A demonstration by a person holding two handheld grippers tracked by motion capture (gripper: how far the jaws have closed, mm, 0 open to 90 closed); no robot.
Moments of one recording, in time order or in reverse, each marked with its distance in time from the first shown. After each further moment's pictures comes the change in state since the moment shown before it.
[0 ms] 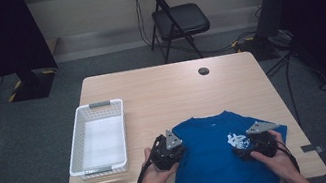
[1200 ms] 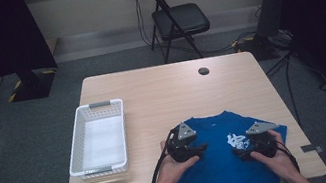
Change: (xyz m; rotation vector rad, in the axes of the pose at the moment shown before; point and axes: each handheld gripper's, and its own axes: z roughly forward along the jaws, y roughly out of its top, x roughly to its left) left arm -0.013 0.028 0.031 -0.122 -0.147 -0.077; right arm 0.001 0.000 0.000 0.000 0.006 -0.009
